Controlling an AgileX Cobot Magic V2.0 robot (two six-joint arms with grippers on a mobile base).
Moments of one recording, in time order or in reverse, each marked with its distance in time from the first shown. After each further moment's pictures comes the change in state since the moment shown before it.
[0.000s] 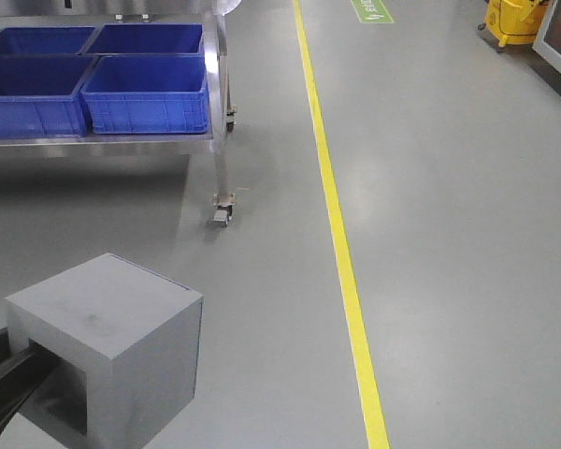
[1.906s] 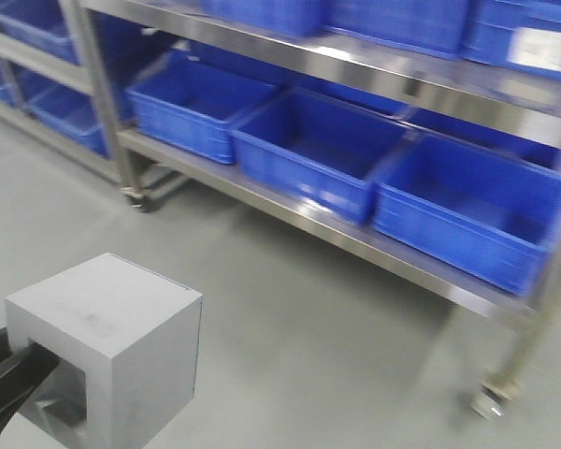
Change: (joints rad) left arm 0.000 0.000 0.000 0.000 0.000 0.000; right arm 0.000 0.000 0.000 0.000 0.000 0.000
